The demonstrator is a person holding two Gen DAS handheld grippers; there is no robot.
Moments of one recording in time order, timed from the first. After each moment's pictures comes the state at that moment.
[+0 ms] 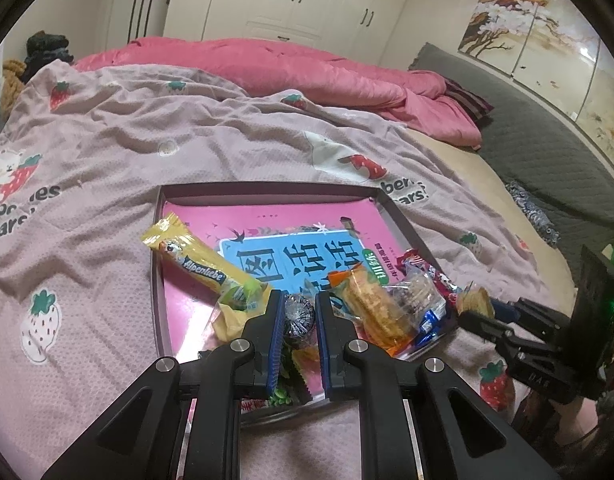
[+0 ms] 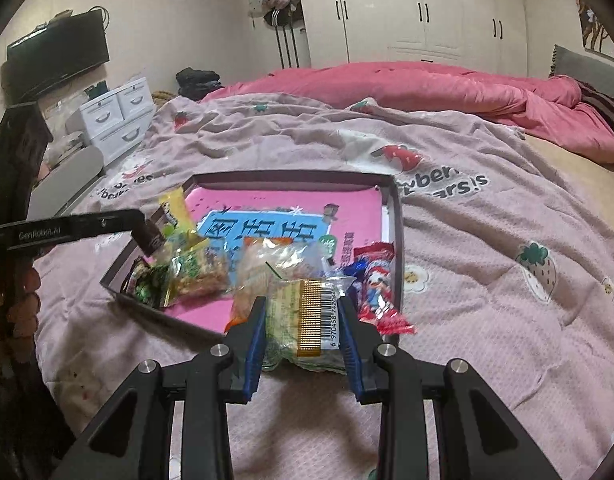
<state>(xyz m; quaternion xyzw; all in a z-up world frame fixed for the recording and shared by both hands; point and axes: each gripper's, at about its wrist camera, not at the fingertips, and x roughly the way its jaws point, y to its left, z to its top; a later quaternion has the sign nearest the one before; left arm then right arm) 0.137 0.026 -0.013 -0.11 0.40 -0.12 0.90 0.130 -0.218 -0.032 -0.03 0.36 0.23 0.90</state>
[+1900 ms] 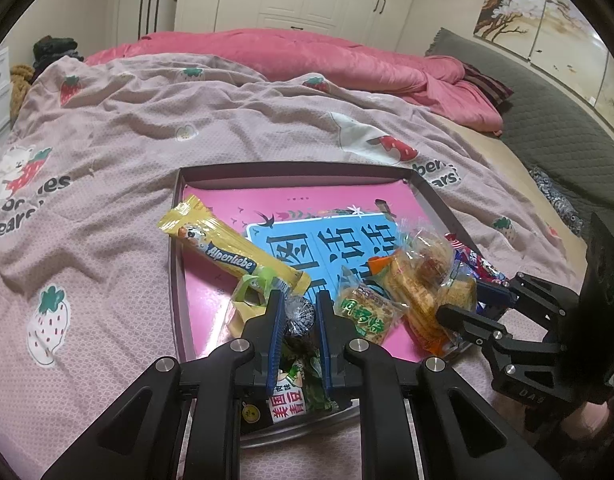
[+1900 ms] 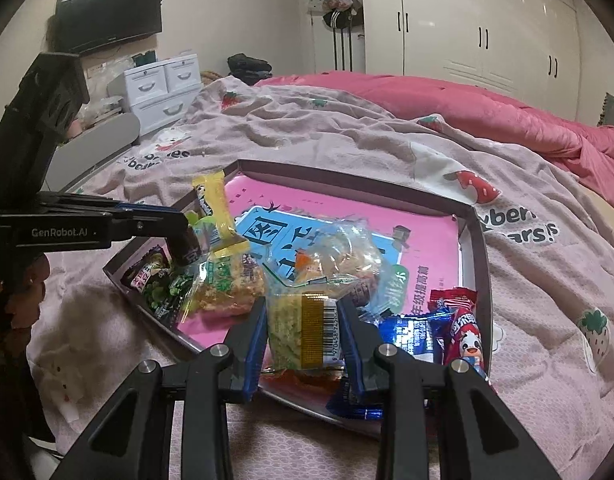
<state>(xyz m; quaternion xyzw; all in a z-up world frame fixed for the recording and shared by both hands) 0.147 0.030 -0.037 -0.08 0.41 -0.08 0.90 0.148 -0.154 -0.057 -0.10 0.33 0.31 0.88</state>
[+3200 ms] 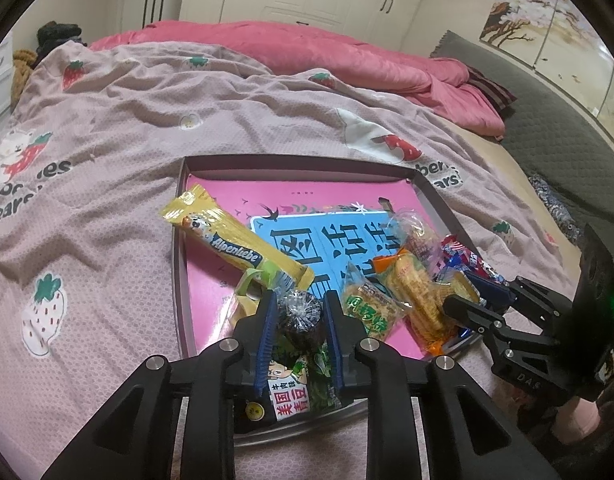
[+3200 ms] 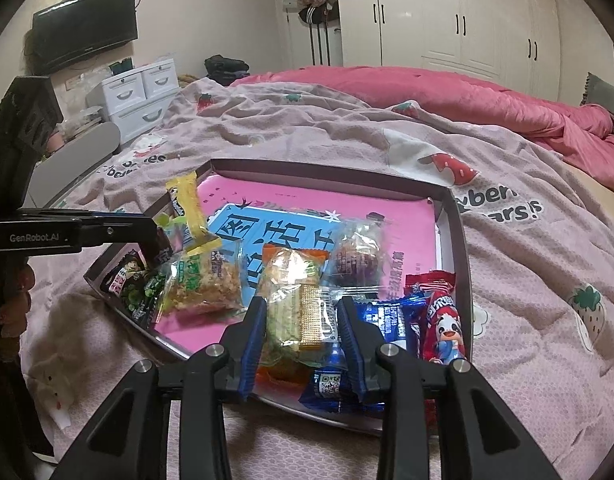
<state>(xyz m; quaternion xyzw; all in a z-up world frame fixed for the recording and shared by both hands) 0.147 0.035 -0.040 -0.10 0.42 -0.08 0.90 0.155 -0.170 -0.060 -0.08 0.35 0.27 0.89</state>
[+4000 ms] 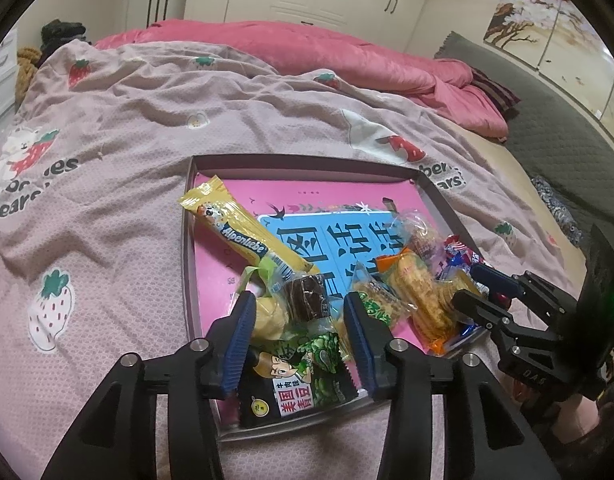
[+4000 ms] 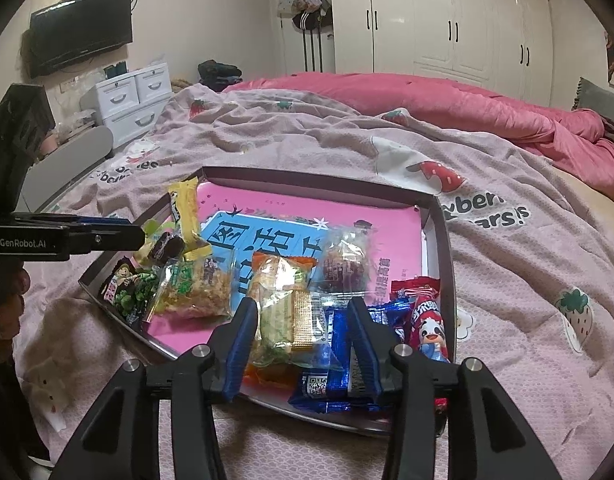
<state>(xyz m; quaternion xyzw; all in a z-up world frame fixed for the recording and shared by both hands) 0.144 0.039 -0.037 -0.10 0.43 -0.07 0.90 0.153 -0.174 -0.054 -0.08 0.33 0.26 0.90</state>
